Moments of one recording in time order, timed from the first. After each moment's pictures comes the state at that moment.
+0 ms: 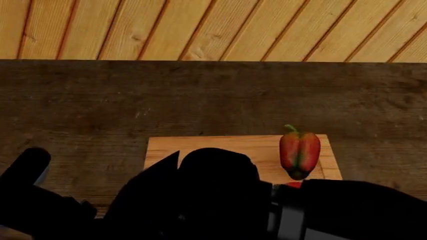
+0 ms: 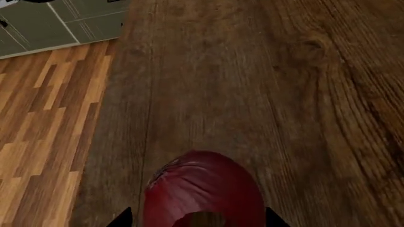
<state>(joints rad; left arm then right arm) -1.32 -0.82 0.43 0.15 -1.37 -0.82 -0.47 1.50 0.21 -1.42 -0.04 1.60 0.79 -0.14</state>
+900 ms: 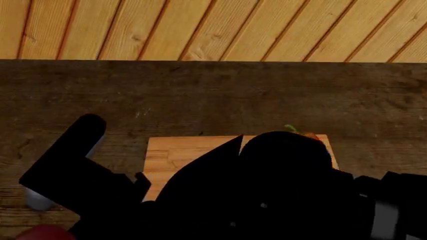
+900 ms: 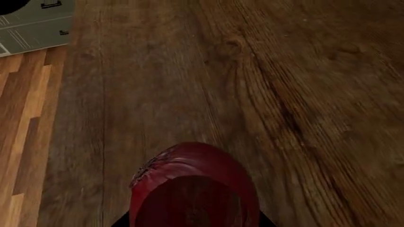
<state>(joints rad) -1.31 -0.82 0.42 0.16 -1.38 -0.81 -0.48 1.59 0.41 -1.36 -0.23 1.76 0.83 0.11</state>
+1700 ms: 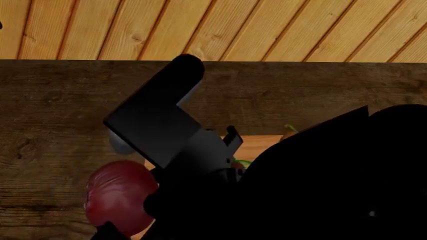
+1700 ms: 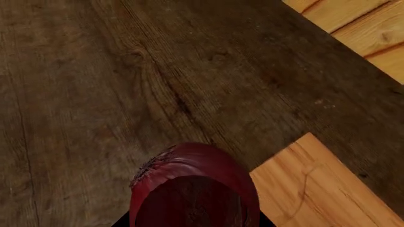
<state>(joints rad) -1.34 -0.80 0.44 0.16 -1.38 -0.82 -0.47 1.75 0.69 -1.30 -0.37 1.97 0.89 0.38</state>
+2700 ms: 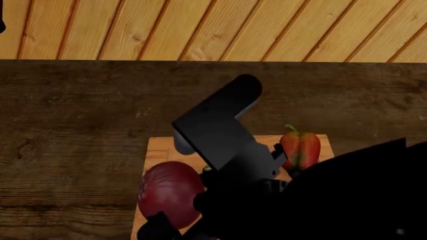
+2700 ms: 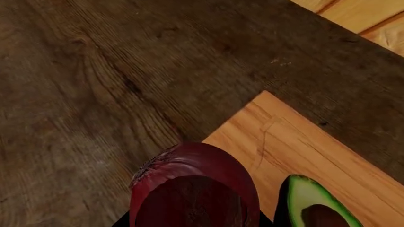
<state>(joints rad) -1.33 -0.80 0.44 0.16 -1.38 -0.81 -0.47 1.64 0.80 -1.32 -0.36 1.92 0.83 0.42</state>
